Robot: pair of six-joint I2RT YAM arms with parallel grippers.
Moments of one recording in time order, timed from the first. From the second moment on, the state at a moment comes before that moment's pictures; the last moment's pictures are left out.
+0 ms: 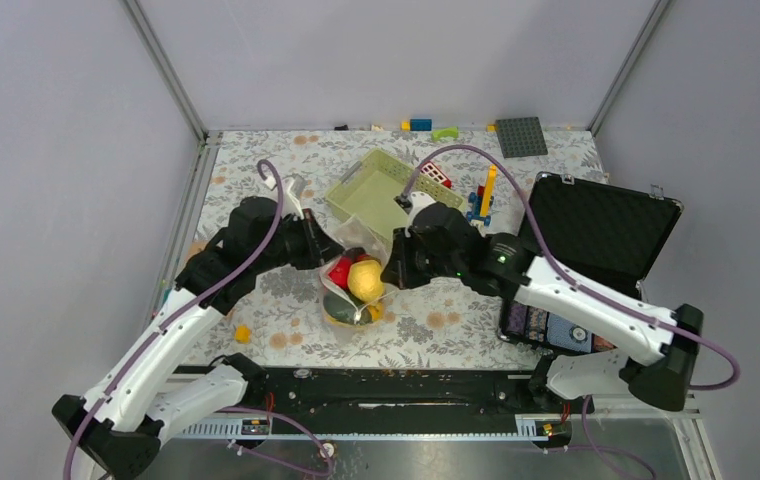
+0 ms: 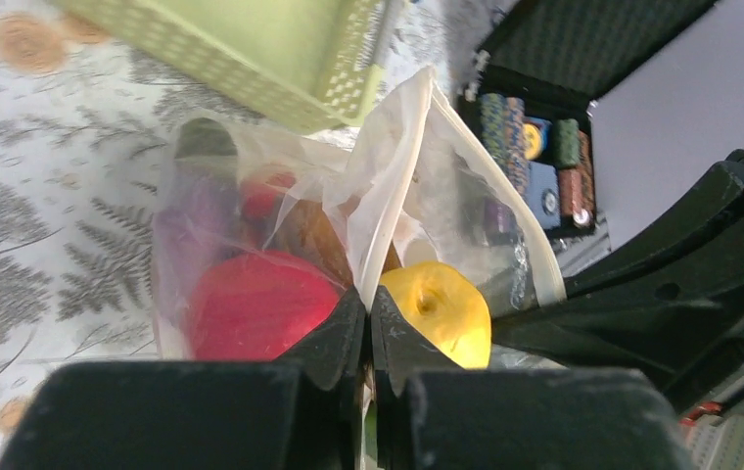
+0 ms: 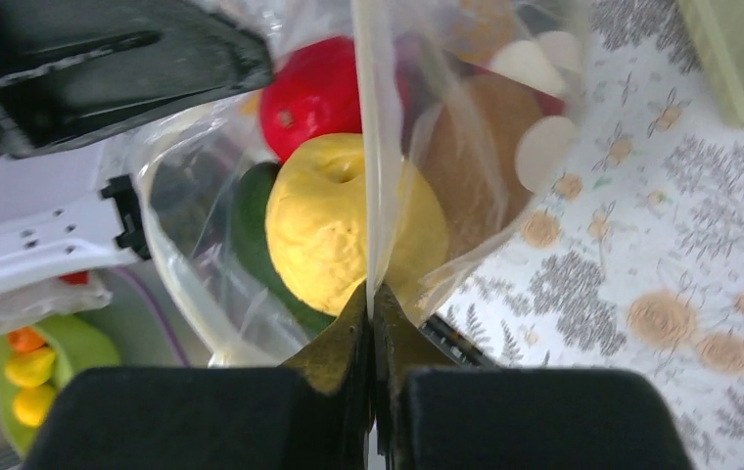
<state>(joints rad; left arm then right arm) -0.54 0.90 1.01 -0.64 0.21 -0.66 1.01 1.31 1.25 -0.61 -0.02 0.67</state>
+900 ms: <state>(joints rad) -0.80 0.48 0.89 -0.70 0.02 -0.65 1.03 1.08 0.99 -0.51 0.34 1.09</state>
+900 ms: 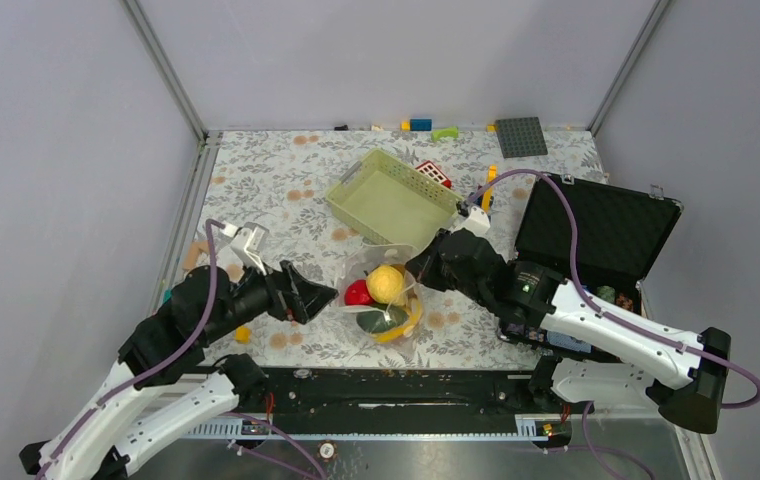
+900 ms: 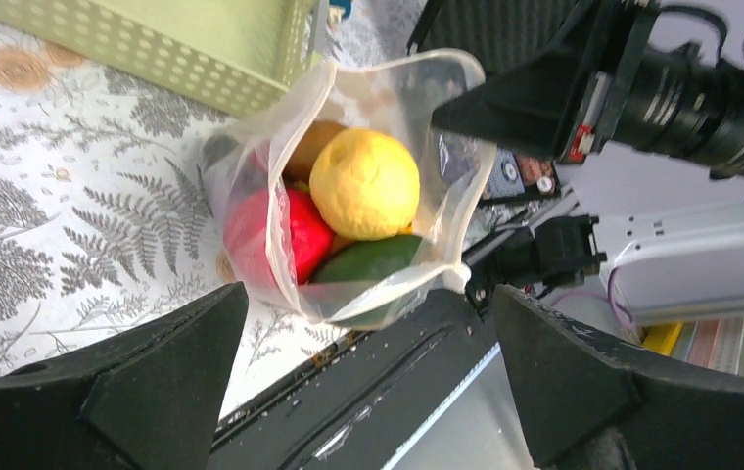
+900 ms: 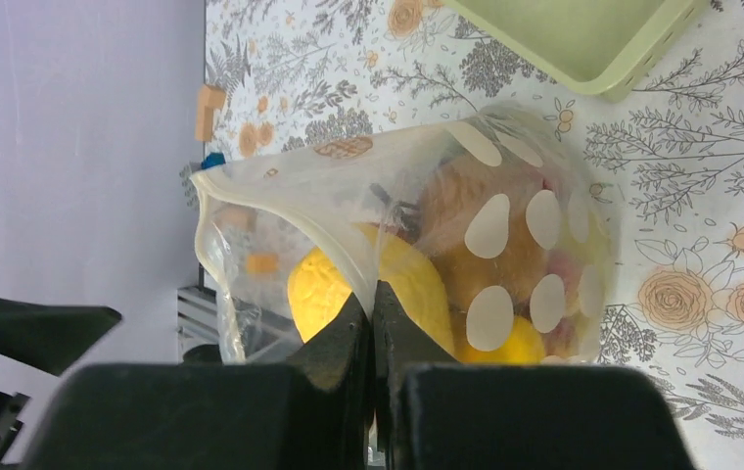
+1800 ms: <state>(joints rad) -1.16 0.49 0.73 -0.89 -0.40 -1.10 1.03 1.05 0.91 -0.40 0.38 1.15</state>
